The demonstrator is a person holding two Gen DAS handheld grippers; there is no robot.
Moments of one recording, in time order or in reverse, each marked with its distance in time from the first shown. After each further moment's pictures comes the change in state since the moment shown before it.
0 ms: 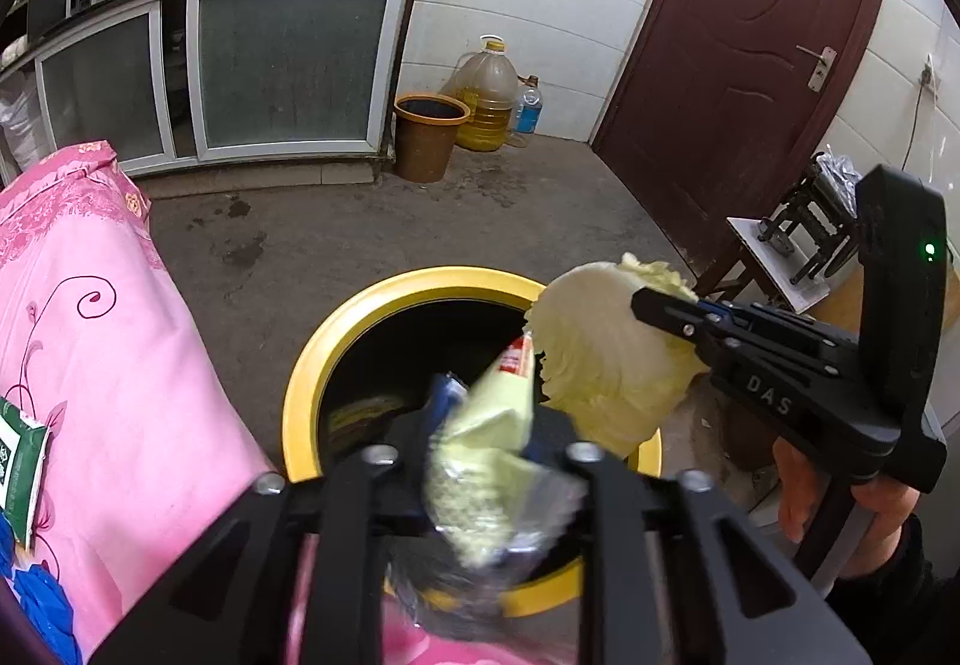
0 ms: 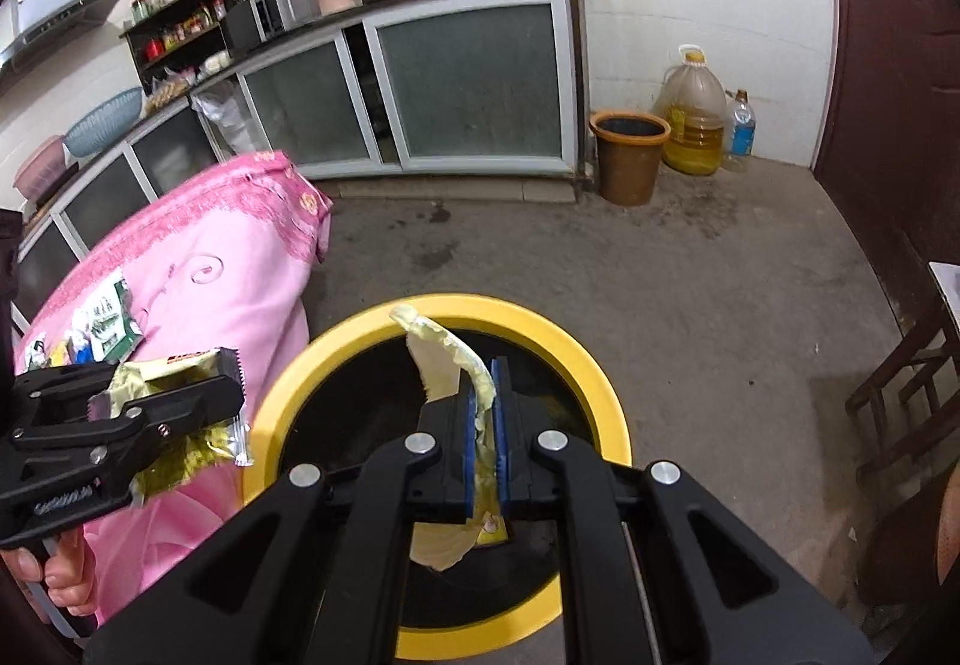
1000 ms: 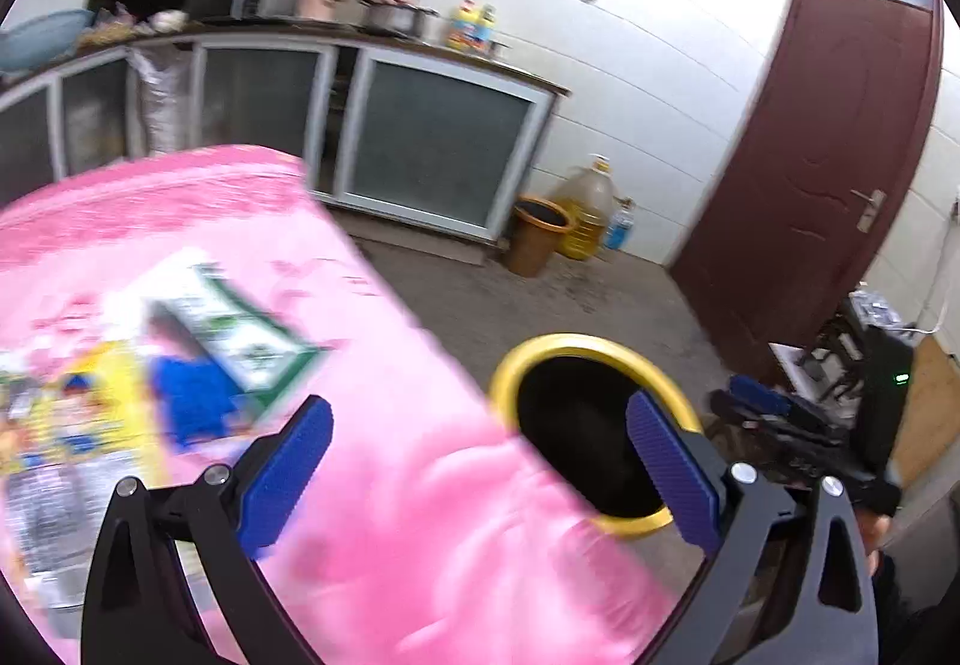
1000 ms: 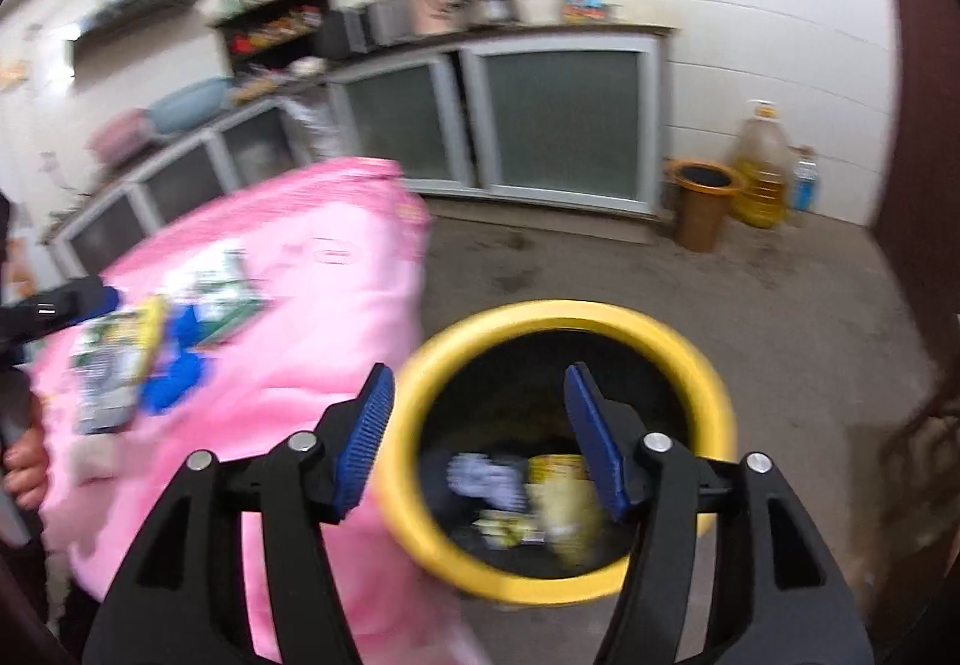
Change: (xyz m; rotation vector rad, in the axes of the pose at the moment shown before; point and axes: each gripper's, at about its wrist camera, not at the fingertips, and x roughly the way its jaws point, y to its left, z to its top) left arm -0.190 0.103 -0.078 -0.219 -0.263 0.181; right arm -0.066 0.085 -0.031 -0.132 -0.105 0.223
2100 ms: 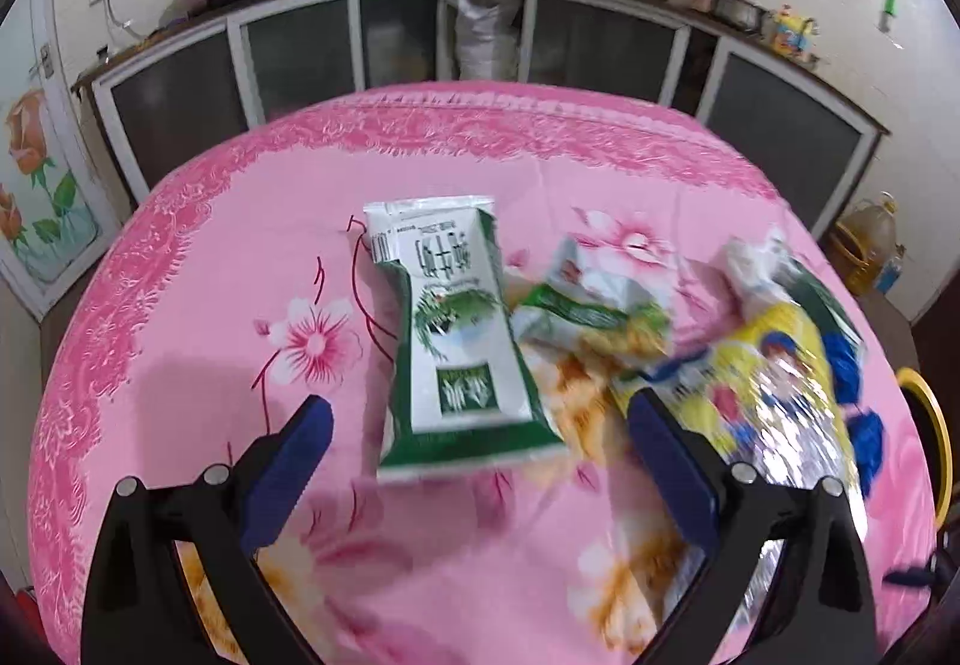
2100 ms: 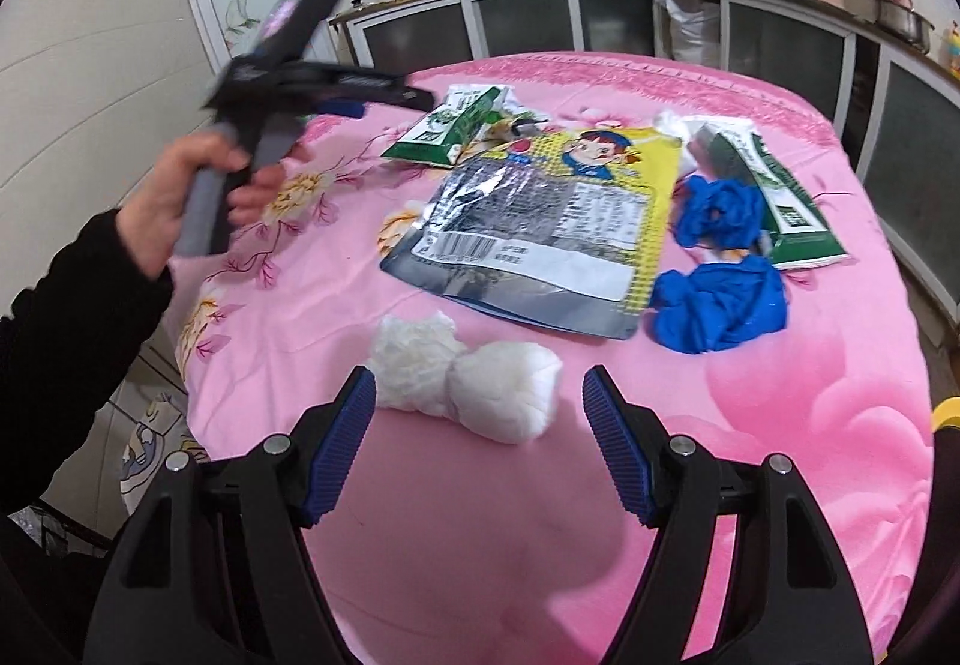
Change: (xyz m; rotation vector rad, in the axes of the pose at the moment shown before) left arm -0.089 0.314 -0.030 -0.267 0.120 0.591; right arm 0.069 0.306 -0.077 -0.480 0.282 0.571
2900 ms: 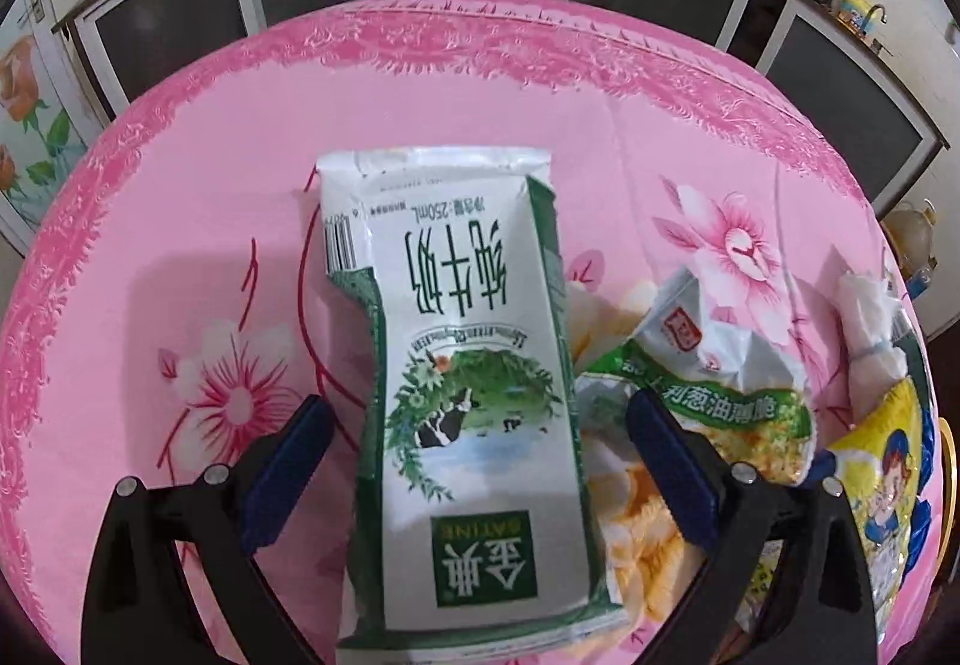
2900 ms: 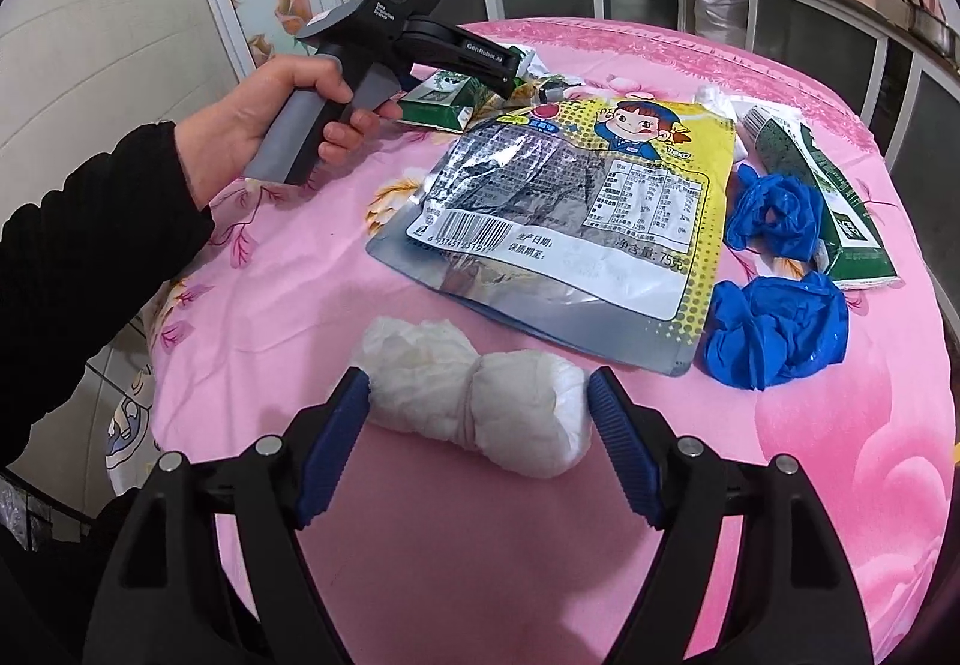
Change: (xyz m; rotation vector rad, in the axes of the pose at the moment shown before) left arm 0.103 0.008 0.033 -0.076 0.184 0.024; right arm 0.048 0.004 0.012 -0.053 0.088 -0.008
